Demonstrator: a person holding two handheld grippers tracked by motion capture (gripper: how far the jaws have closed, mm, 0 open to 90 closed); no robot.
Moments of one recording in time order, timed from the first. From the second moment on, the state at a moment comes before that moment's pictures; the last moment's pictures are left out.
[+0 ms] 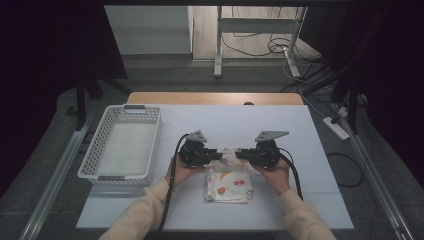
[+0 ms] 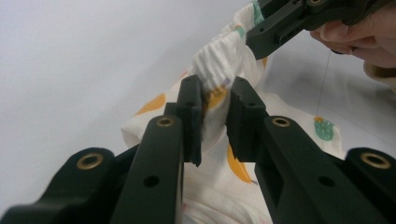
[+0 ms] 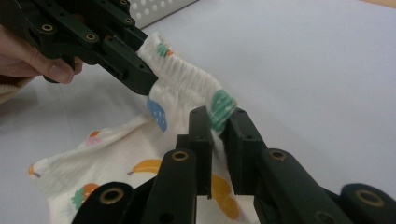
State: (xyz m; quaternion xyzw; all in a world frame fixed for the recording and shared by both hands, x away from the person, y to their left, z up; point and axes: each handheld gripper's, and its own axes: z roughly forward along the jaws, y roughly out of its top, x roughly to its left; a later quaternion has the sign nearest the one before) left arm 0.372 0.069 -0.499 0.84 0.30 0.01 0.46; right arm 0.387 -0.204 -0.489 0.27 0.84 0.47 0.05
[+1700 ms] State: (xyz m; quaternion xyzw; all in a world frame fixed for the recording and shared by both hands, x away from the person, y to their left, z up) left arm 0.332 0.073 -0.516 0.85 0.28 -0.02 0.44; right arm 0.342 -0.204 -0.499 0.26 0.85 0.45 0.02
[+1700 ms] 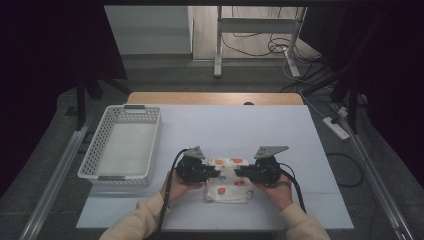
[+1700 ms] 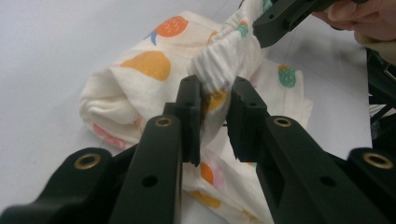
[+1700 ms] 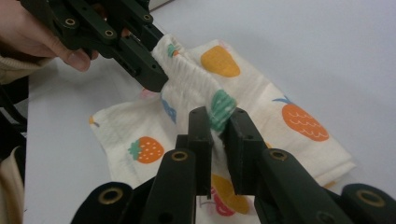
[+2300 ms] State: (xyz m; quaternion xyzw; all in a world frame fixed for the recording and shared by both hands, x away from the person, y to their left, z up) left arm 0.322 0.069 -0.519 0.86 0.27 -0.02 0.43; right arm 0.328 -0.207 -0.502 0.25 0.86 0.44 0.02
